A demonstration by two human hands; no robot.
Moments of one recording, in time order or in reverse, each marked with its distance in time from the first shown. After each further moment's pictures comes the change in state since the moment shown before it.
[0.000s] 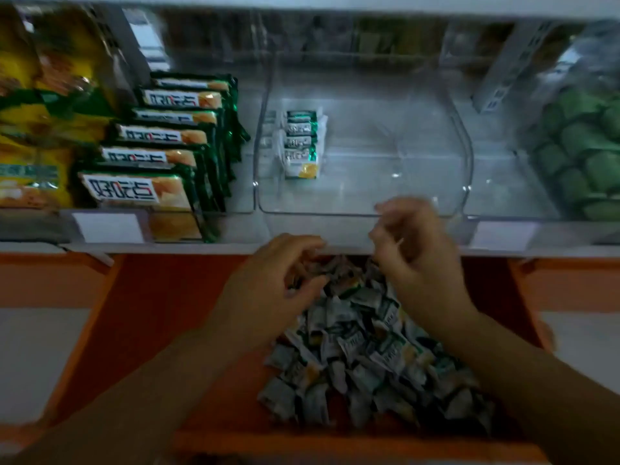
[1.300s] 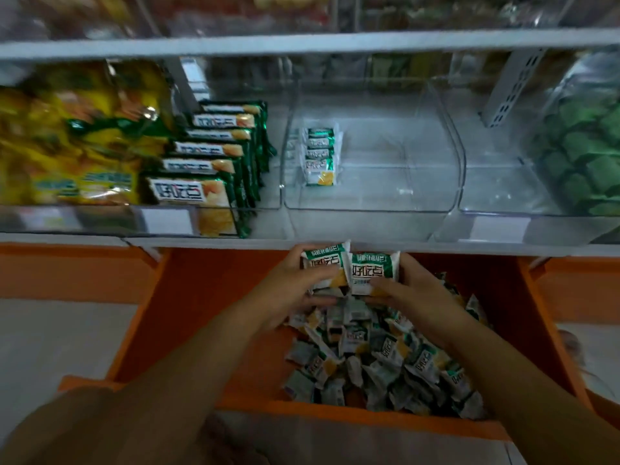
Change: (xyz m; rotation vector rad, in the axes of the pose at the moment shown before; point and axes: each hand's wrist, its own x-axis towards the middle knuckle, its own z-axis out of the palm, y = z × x) left_hand -0.010 0.009 0.016 -0.950 -0.162 -0.746; right_hand -0.047 0.031 -0.004 0.328 -0.297 0.686
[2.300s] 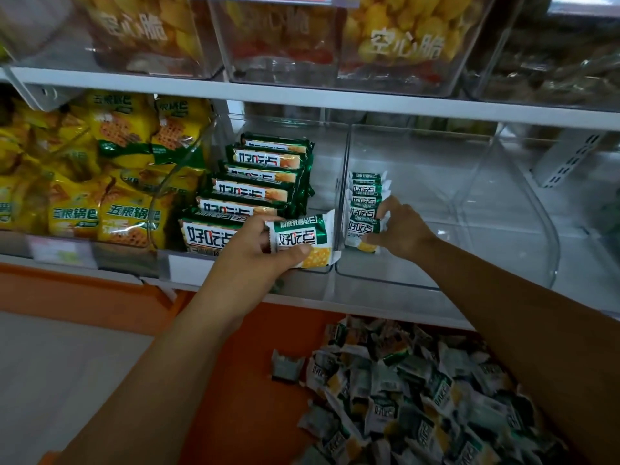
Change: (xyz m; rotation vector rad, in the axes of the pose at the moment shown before) left_hand -0.002 0.091 -0.093 0.208 0.343 0.390; right_hand 0.212 -0.100 0.028 -0.826 0.150 -0.192
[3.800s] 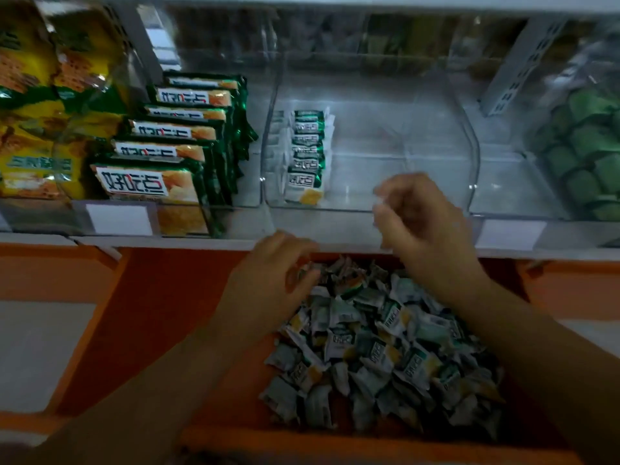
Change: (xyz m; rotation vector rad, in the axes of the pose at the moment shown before) left_hand -0.043 -0.078 0.085 0.751 -0.091 0.645; right_hand -0.188 0.021 -0.039 0.419 0.306 -0.362
